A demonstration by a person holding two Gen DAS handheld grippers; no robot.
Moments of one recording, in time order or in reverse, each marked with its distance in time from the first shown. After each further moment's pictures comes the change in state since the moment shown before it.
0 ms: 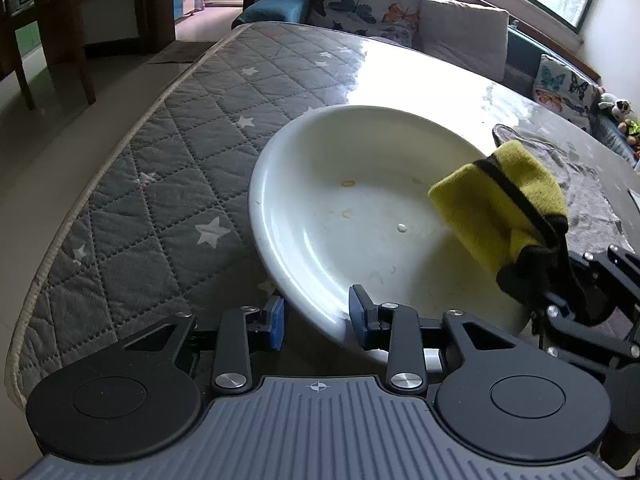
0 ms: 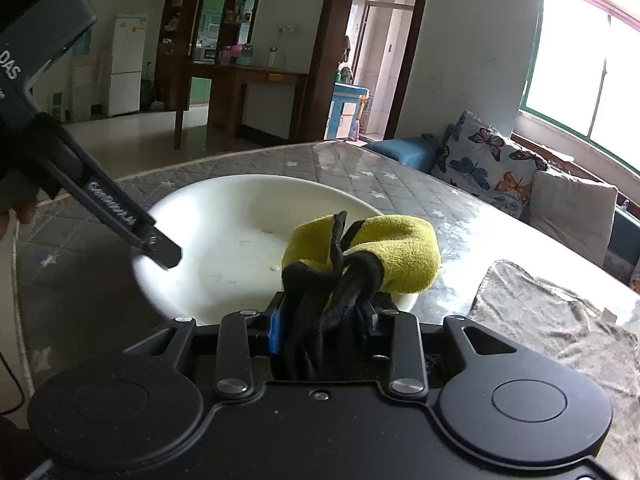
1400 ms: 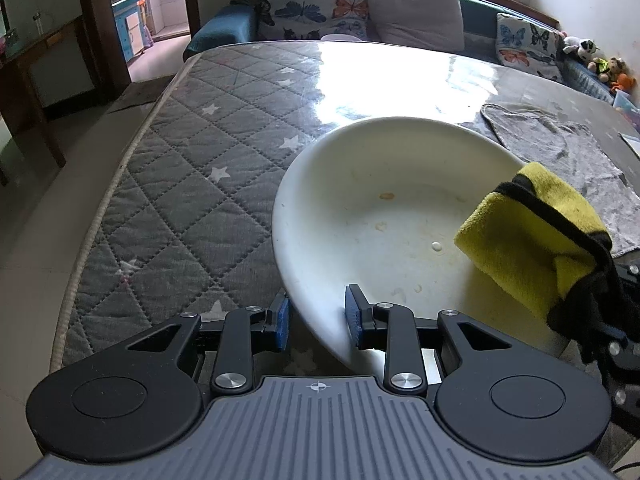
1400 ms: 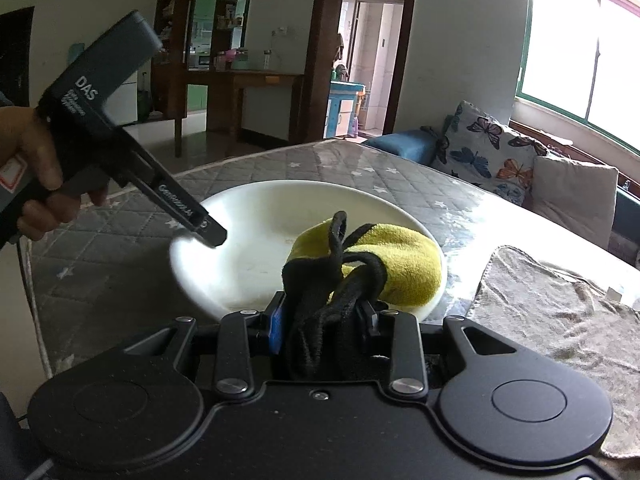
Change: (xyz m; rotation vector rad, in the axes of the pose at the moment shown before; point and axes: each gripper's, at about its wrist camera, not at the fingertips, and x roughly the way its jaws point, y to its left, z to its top) left arm 0.027 0.008 0.033 0.230 -0.008 -0.014; right arm -0.013 -0.003 -0.003 0.050 0.000 0.002
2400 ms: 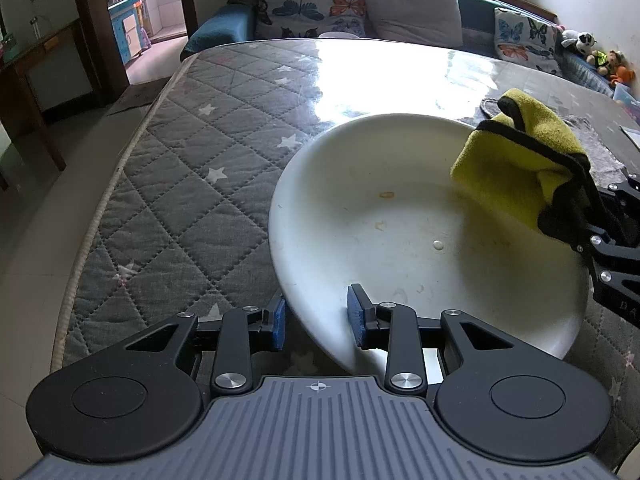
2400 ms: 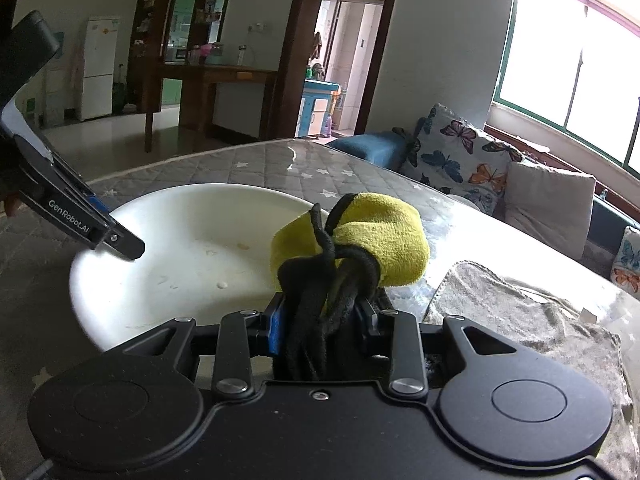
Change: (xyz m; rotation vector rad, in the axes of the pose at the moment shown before) left arm 0.011 -0.010 0.002 0.024 0.005 0.010; right arm 0.032 -0.032 0.009 -0.022 0.005 -0.084
